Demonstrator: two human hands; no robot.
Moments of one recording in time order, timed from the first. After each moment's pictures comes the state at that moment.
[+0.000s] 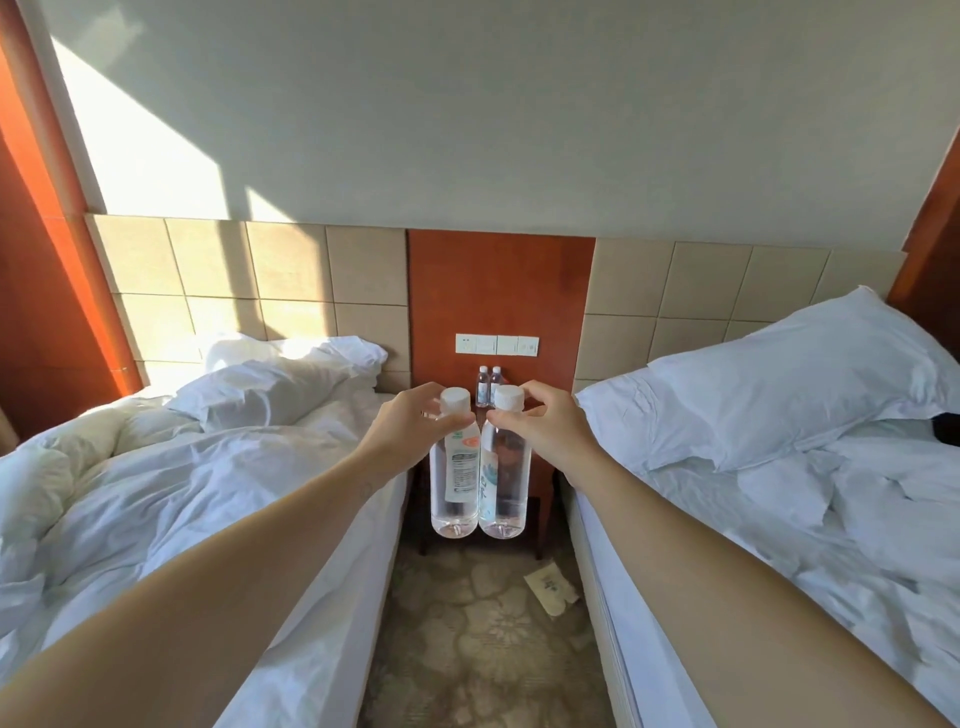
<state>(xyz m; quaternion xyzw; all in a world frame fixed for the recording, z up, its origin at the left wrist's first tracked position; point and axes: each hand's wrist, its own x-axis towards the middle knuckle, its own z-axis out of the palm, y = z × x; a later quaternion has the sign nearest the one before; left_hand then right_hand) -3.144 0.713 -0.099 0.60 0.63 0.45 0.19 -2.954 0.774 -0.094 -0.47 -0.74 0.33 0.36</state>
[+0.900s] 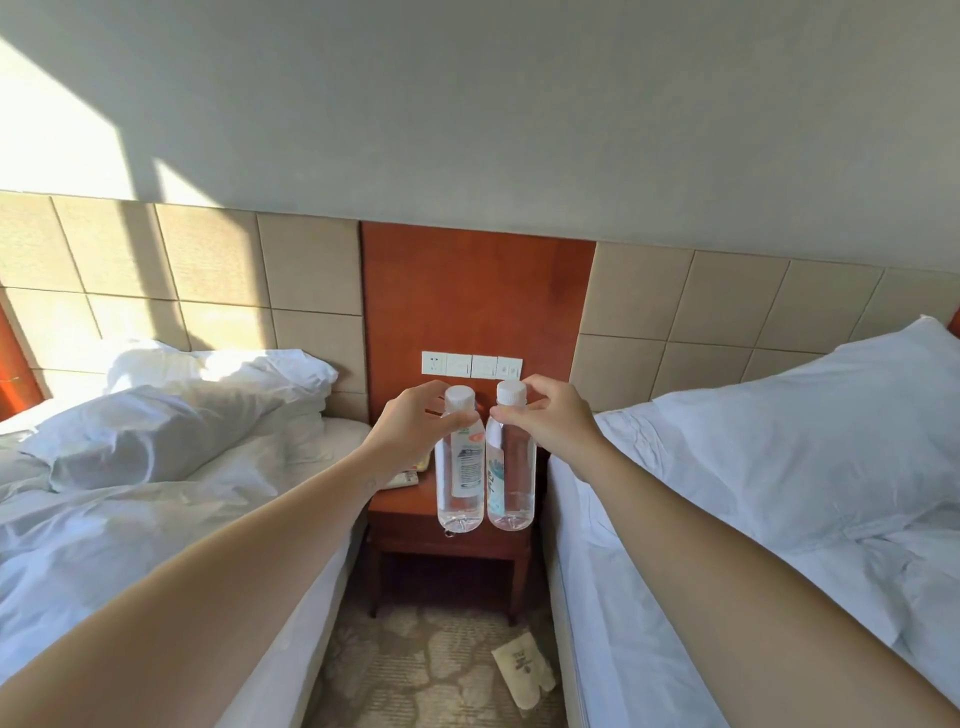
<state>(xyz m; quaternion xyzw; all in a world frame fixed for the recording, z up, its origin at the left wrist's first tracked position) -3.138 1.033 -0.109 0.60 0.62 0.46 0.22 -2.952 1.094 -0.089 -0.47 -0.74 0.34 0.34</state>
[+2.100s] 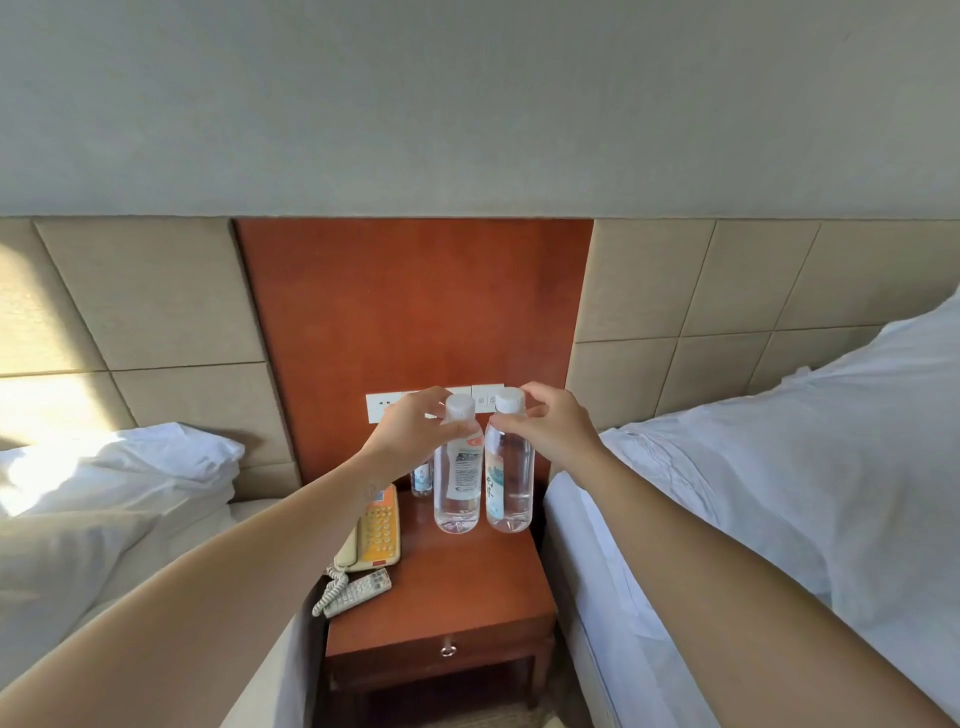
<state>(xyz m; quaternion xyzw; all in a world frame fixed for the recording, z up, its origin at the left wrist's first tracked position) -3.277 1.422 -0.149 0.65 0.57 0.40 0.30 -3.079 1.426 -0.129 -0.53 -0.67 0.34 0.38</state>
